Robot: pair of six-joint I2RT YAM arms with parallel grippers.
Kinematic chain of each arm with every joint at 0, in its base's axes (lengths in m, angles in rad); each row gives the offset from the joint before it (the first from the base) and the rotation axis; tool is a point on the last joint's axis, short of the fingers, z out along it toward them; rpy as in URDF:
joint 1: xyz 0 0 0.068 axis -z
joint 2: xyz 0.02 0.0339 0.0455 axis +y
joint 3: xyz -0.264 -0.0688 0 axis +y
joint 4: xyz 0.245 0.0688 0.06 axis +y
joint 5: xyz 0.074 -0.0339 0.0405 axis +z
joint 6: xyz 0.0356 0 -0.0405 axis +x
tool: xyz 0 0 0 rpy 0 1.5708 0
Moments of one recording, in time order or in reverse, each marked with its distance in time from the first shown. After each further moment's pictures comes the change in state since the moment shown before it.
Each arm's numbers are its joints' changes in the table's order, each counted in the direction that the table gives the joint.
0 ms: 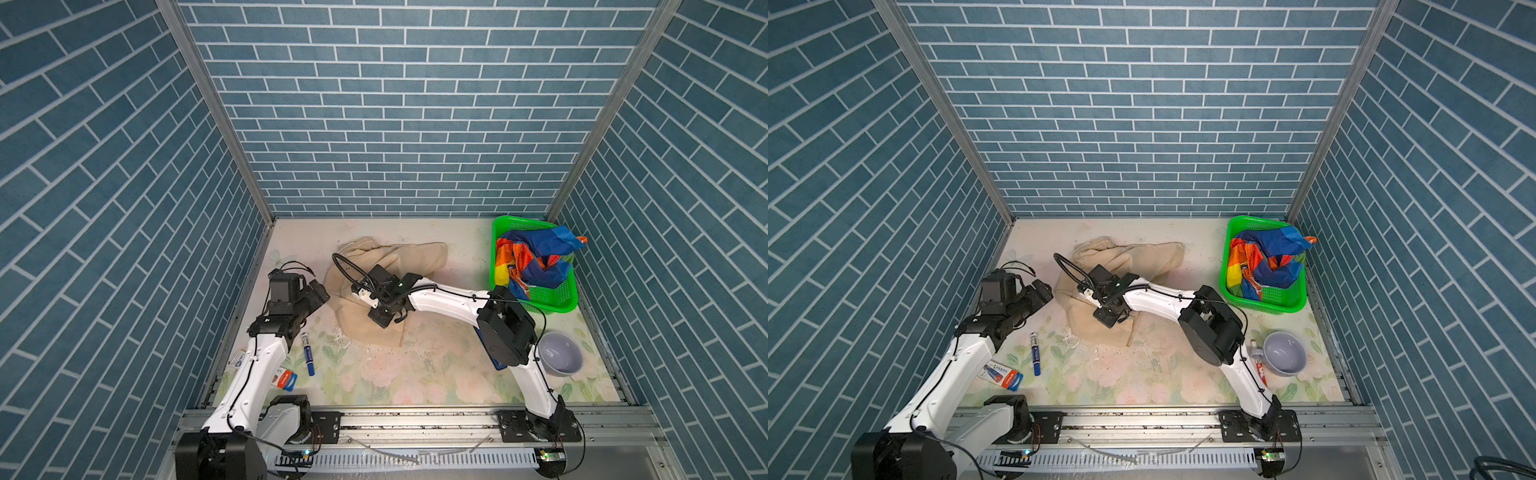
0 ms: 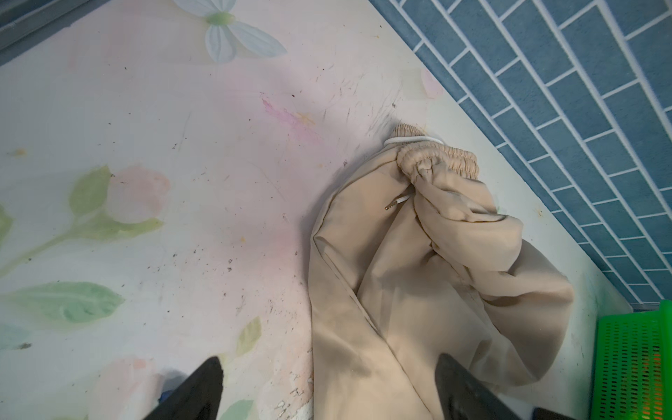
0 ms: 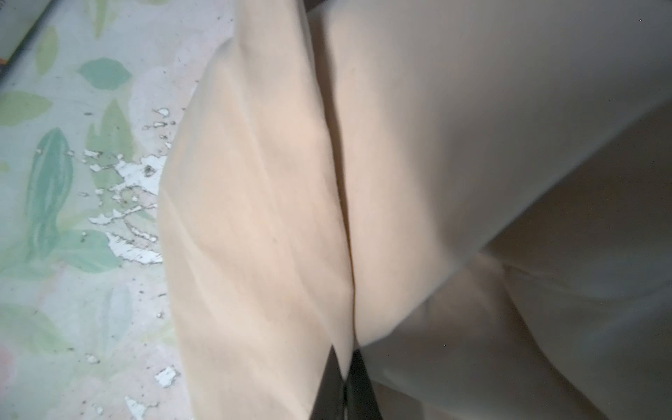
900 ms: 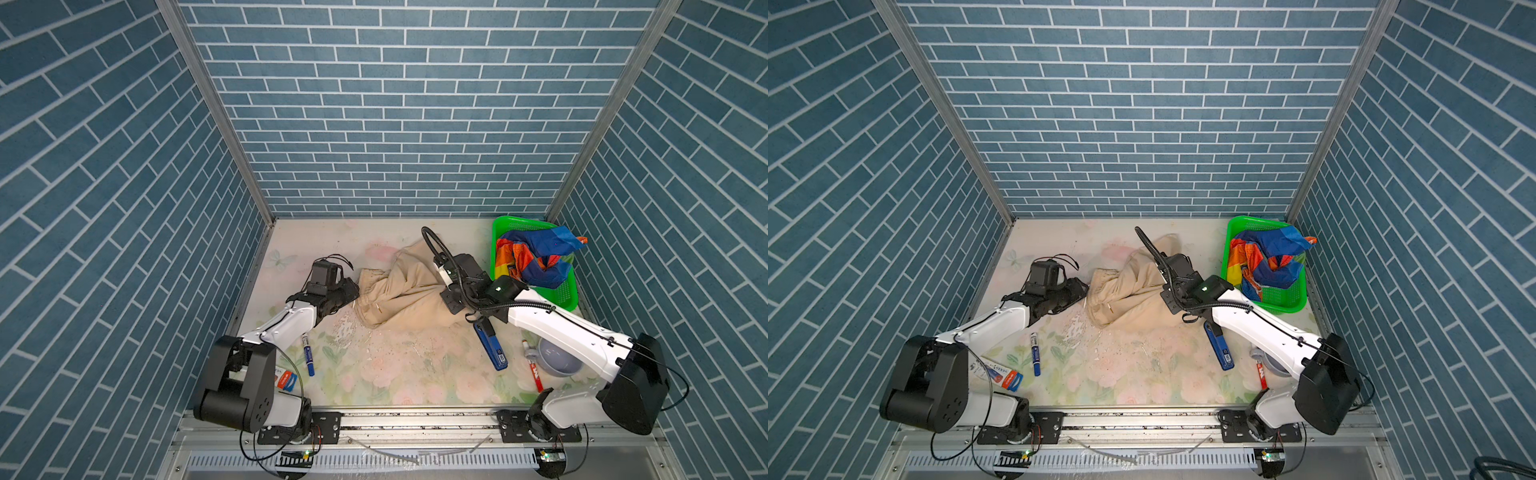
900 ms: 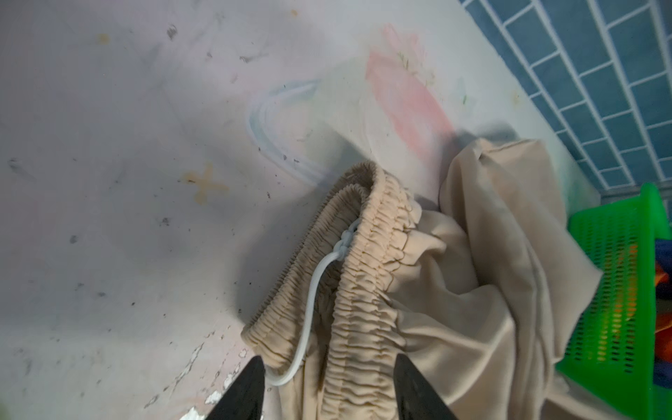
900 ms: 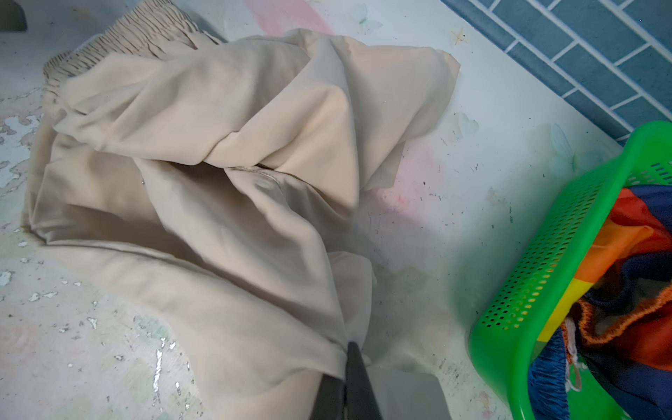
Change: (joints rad) left arm 0.228 0.433 -0.085 -0.244 -0.111 -0.044; right arm 0.227 -0.766 0.562 0.004 -0.324 0.143
